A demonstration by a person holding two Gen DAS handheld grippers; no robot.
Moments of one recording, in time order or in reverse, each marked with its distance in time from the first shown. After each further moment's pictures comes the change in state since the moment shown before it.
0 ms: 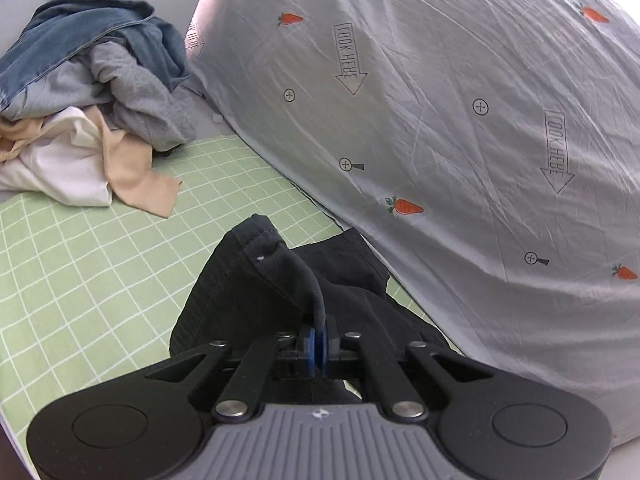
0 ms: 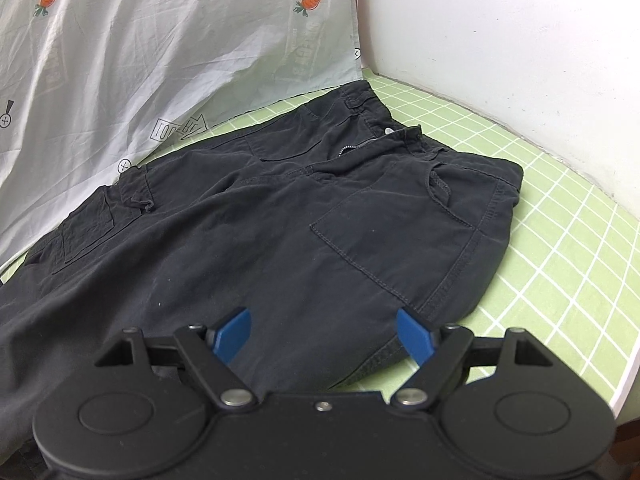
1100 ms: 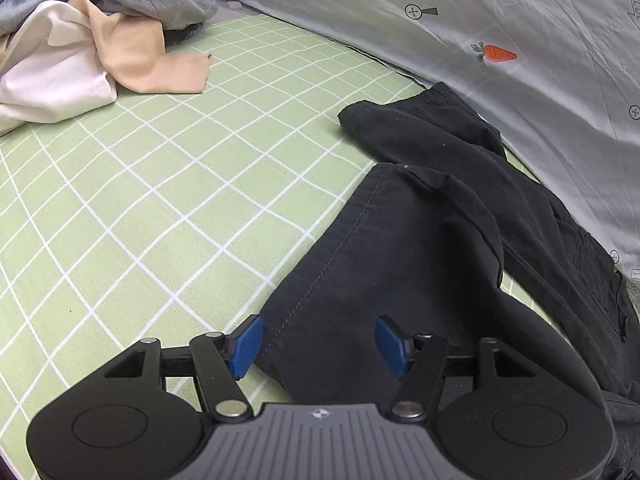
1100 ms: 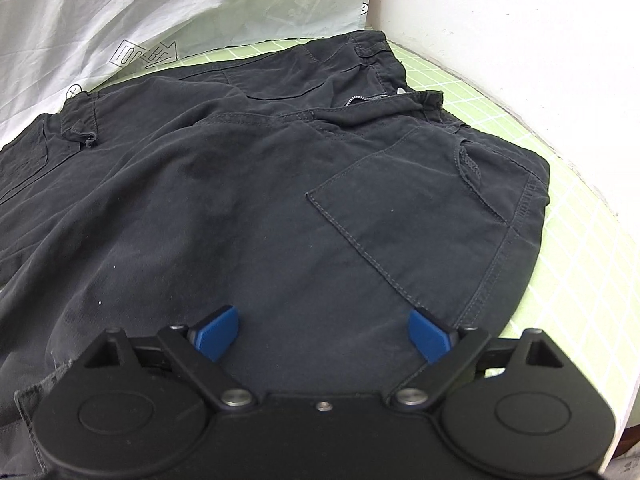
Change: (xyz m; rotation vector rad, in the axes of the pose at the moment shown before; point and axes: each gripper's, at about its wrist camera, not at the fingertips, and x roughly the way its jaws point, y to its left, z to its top) left arm 0.117 0.104 -0.073 0.163 0.268 0.138; right arm 0.075 0.033 0.000 -0.124 0.109 -0.186
